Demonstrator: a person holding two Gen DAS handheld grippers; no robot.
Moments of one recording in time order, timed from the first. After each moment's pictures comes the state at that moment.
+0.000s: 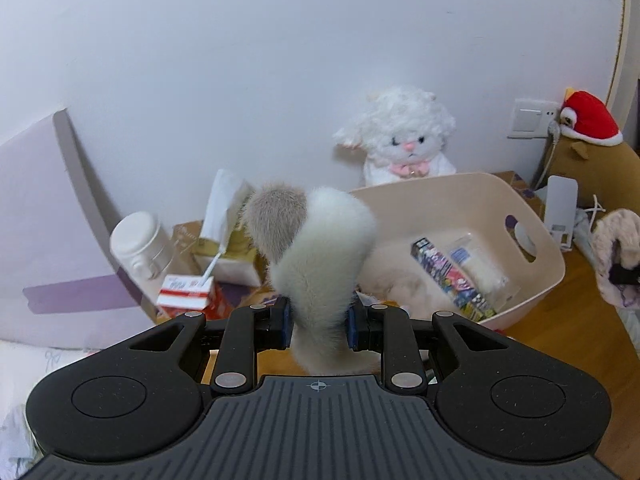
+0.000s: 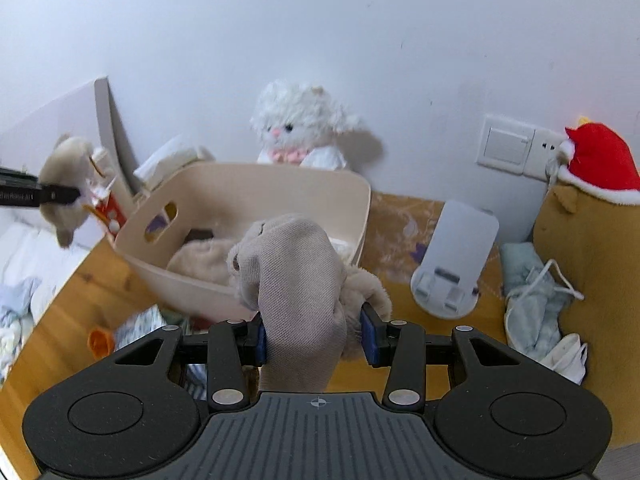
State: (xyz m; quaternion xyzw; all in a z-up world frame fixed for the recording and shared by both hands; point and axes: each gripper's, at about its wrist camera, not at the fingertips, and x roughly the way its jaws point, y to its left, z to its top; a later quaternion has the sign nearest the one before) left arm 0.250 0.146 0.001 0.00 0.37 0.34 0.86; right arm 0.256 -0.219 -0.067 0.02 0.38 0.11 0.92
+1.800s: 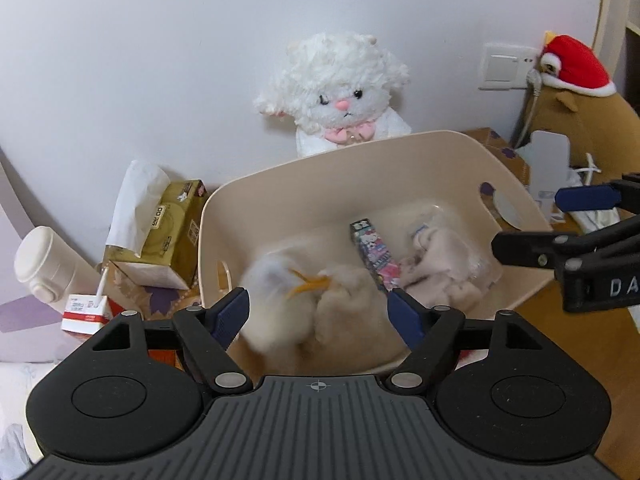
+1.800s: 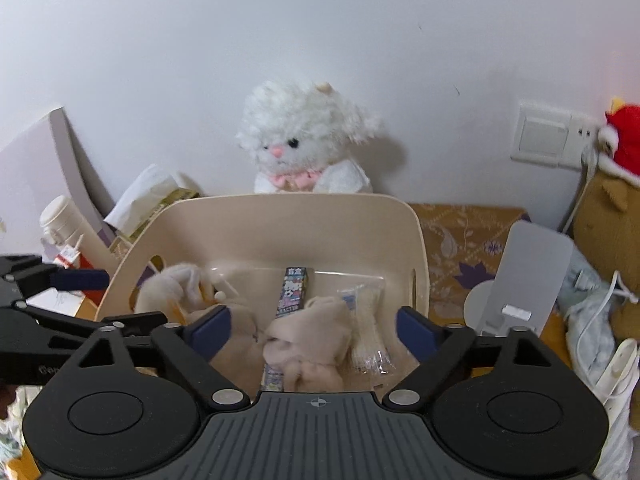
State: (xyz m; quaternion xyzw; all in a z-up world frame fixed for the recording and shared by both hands) left arm 0.331 0.142 -0.057 0.01 0.43 0.30 0.85; right arm 0.337 -0.165 -0.084 0.06 0.40 0.08 0.91
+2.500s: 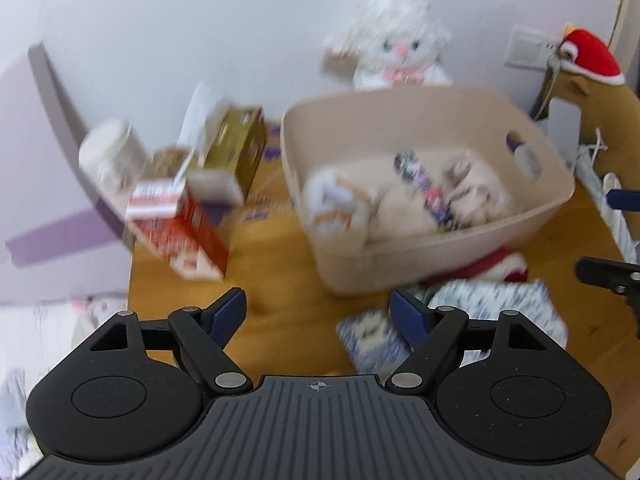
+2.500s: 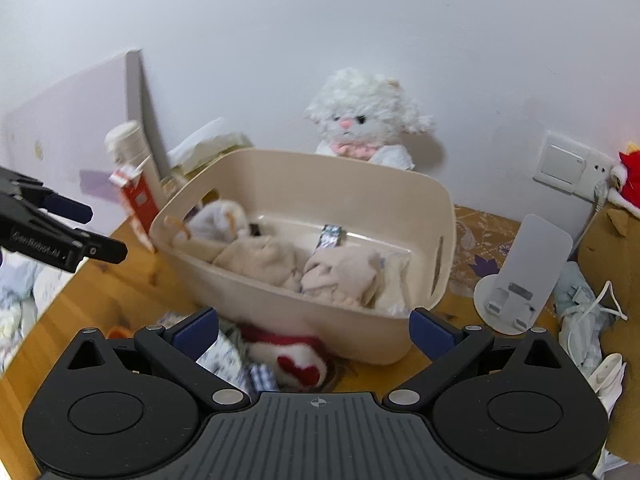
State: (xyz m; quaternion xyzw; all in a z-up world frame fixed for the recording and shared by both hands) left arm 0.229 0.153 -0.062 -0.04 0.46 0.33 0.82; right arm 0.254 -0.139 -0.089 -0.02 0.38 0.14 0.91
